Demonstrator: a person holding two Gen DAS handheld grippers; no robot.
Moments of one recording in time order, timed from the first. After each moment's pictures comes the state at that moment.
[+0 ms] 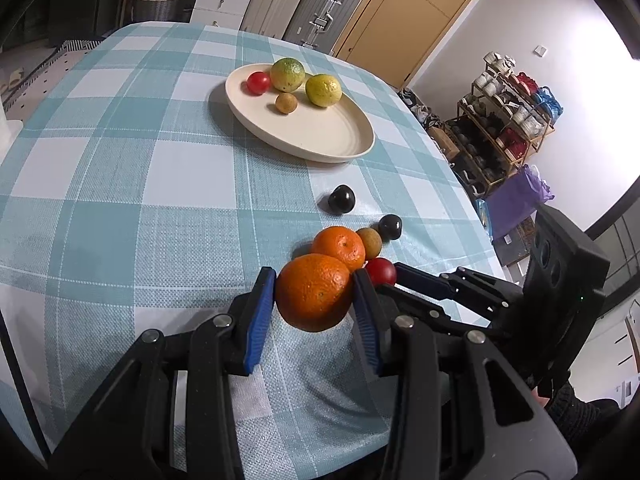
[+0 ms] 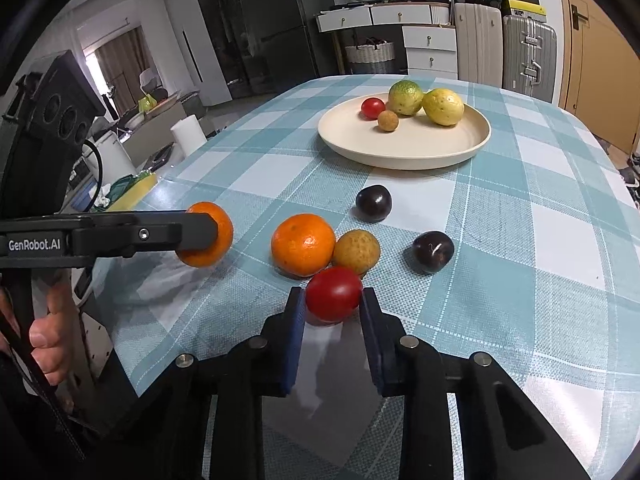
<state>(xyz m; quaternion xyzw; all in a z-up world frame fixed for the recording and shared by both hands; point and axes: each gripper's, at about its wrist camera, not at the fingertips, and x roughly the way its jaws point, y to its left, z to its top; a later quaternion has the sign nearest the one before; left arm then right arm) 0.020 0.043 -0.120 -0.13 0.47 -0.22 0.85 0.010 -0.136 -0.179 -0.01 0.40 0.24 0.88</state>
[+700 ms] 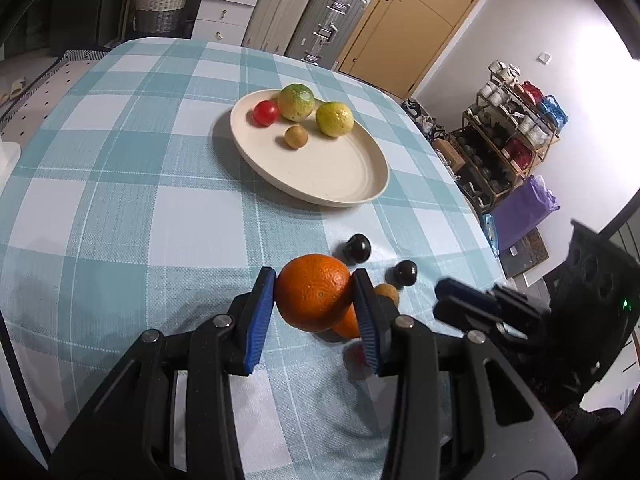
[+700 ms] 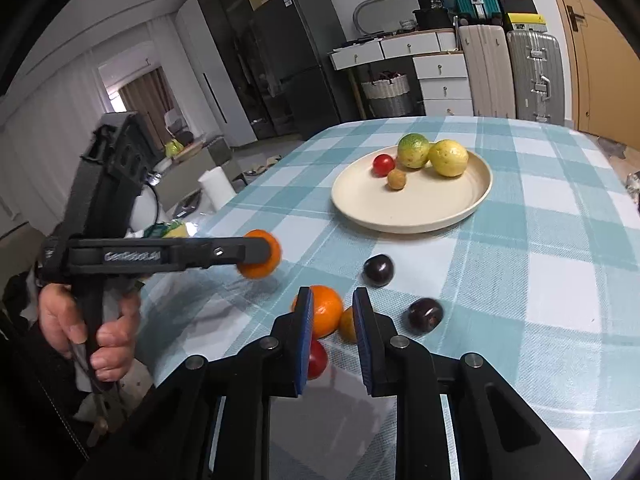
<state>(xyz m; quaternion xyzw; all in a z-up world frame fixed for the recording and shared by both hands) 0.064 0.045 -0.112 -0.14 0.45 -0.21 0.86 0.017 -0.159 -0.144 0.05 0.34 0.29 0.89</state>
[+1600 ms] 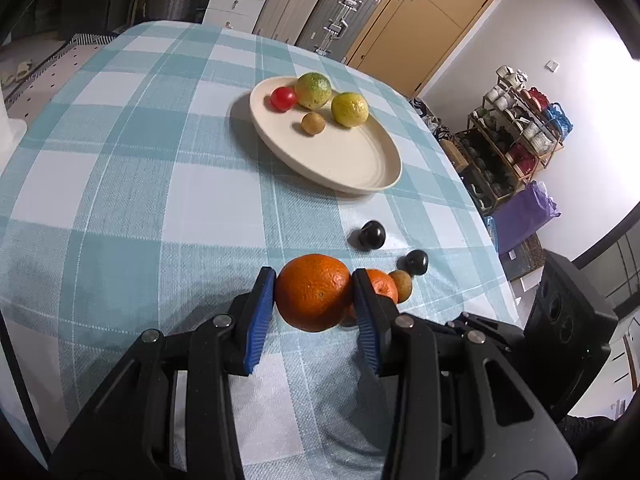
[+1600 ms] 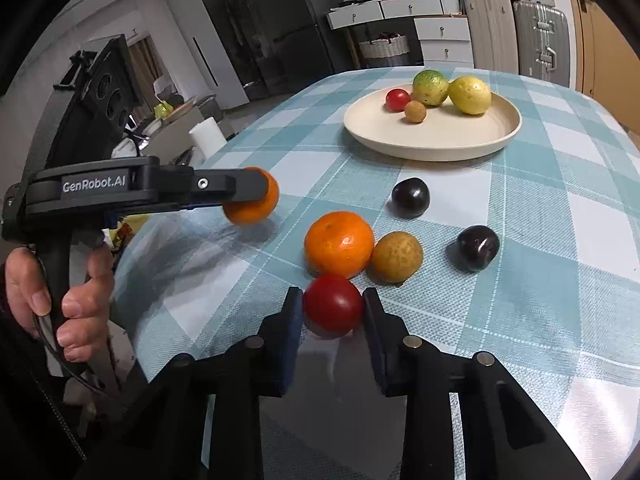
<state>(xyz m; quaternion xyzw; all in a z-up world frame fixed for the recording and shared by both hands) 0.057 0.058 -0.122 -0.15 0.46 -0.20 0.85 0.021 -0.124 -0.188 0.03 0.40 0.28 0.87</state>
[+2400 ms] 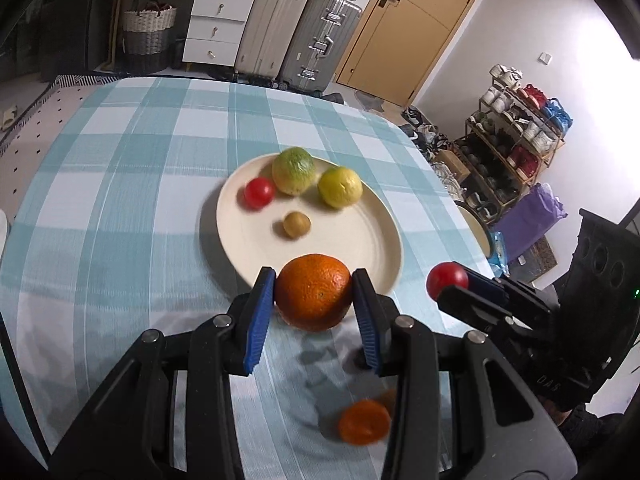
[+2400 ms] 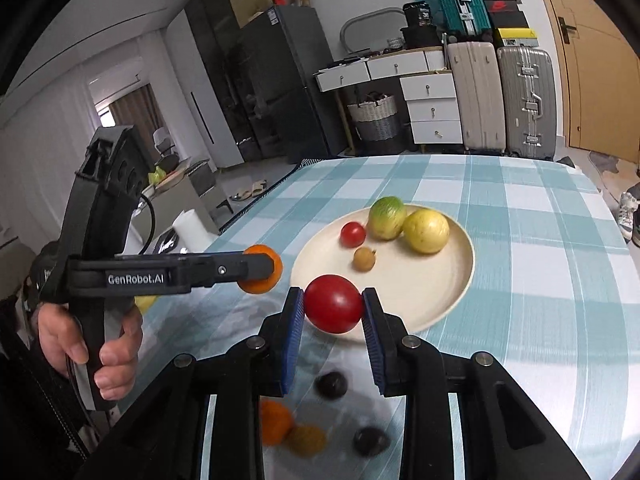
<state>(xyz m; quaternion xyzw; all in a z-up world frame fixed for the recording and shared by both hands) 0.170 0.027 -0.081 -0.11 0.44 -0.21 0.87 0.120 -0.166 -0.110 0.06 0.32 0.27 0.91</state>
